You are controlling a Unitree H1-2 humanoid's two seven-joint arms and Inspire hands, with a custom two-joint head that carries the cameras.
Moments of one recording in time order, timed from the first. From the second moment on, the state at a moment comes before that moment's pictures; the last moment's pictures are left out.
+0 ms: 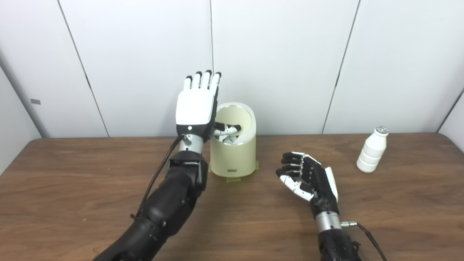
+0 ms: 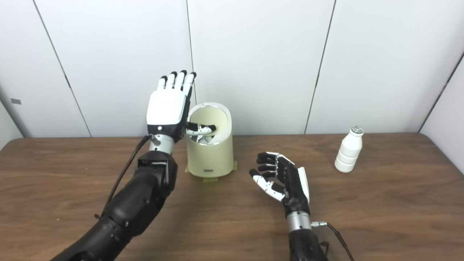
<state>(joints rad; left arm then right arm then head) -0.76 0.14 -0.49 0.41 1.05 0.41 0.26 -0.25 0.02 -0.01 0.20 -0.18 -0.13 -0.17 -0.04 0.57</state>
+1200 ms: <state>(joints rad) -0.56 -0.05 0.04 -0.07 0.25 0.23 0.15 -0.25 0.02 -0.01 0.20 -0.17 -0.13 -0.17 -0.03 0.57</state>
